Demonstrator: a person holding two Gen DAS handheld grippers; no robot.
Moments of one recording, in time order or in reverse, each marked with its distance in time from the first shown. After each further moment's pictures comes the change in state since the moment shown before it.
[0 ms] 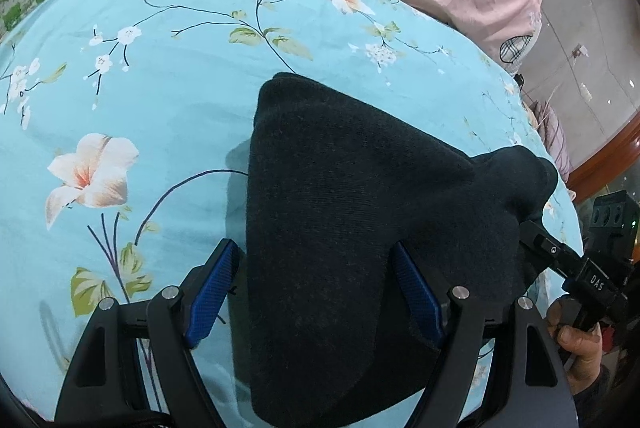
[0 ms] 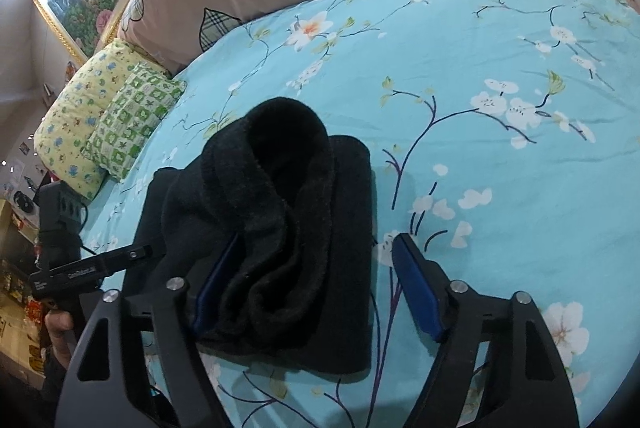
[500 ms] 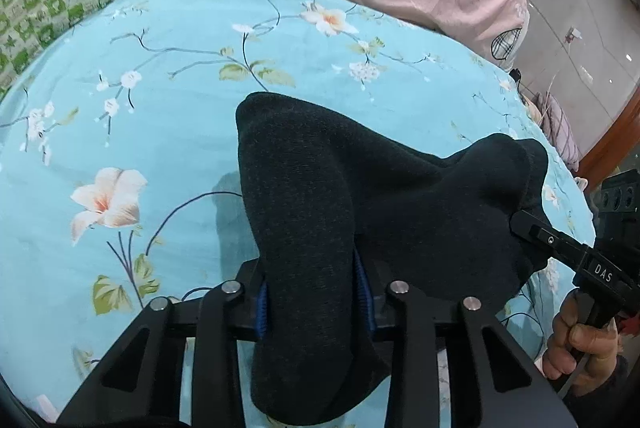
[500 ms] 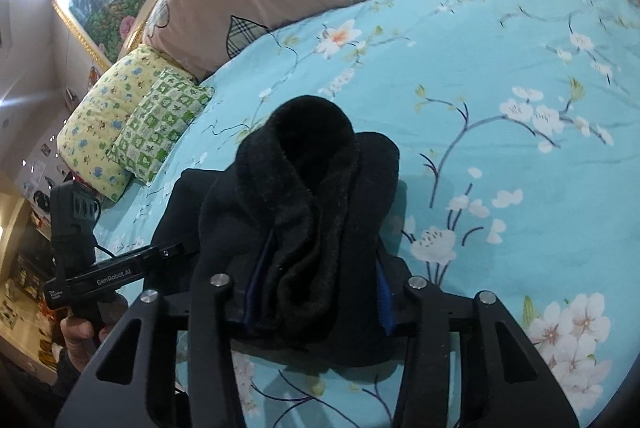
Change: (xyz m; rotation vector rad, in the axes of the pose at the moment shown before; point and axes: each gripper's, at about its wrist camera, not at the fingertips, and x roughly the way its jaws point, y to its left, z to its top) left arm -0.026 -0.025 -0.006 0.087 -0.085 0.062; right arm -0.007 0.018 -0.002 -0.023 -0.040 0.078
